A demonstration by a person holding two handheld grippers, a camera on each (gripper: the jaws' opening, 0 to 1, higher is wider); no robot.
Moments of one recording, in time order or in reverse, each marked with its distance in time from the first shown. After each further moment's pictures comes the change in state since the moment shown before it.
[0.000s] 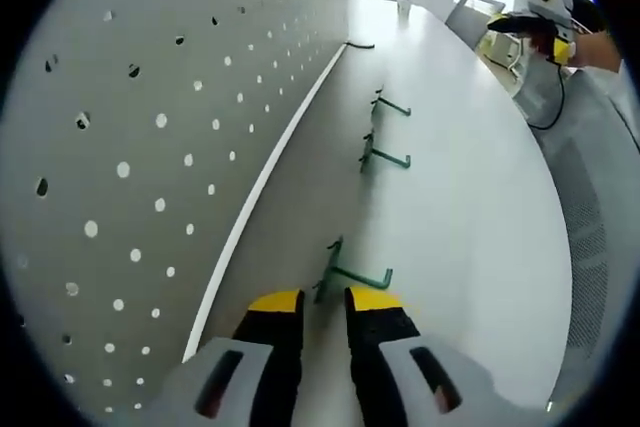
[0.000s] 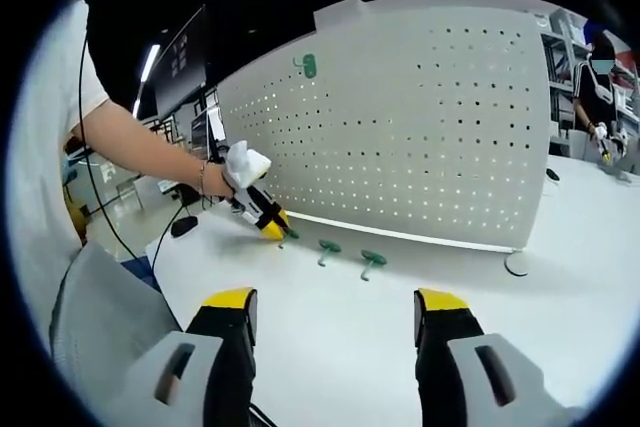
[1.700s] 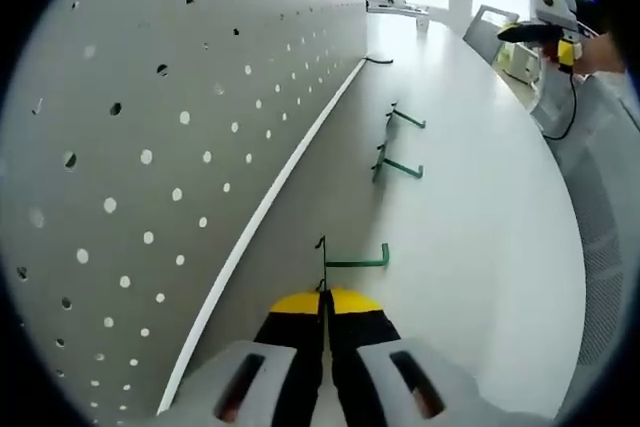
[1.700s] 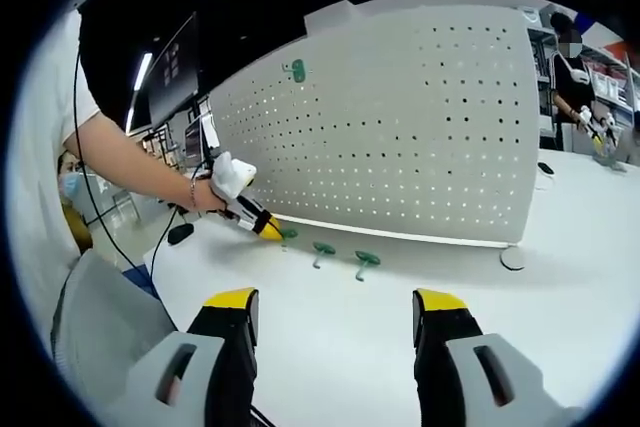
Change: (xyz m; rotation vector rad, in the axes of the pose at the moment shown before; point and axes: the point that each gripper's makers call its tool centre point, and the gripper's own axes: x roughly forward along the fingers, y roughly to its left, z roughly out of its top) left arm -0.004 0.001 0.004 -0.031 -0.101 0.084; right arm -0.003 -0.006 -0.001 0.037 -0.016 -0.019
